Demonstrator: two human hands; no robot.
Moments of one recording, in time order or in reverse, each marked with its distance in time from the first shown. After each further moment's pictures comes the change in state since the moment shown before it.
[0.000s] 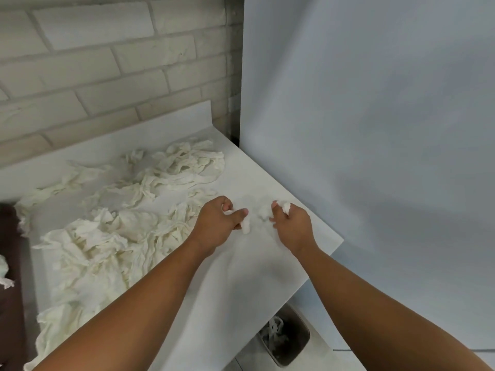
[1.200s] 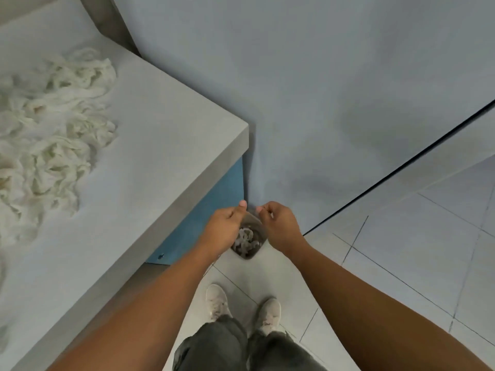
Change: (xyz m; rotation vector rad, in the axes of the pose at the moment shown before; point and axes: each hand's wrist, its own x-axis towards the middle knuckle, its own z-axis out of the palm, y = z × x) left_hand -0.191 -0.127 0.198 0.417 -0.286 -0.178; right_hand -0.188 0.194 -0.121 -0.021 -0.101 0.241
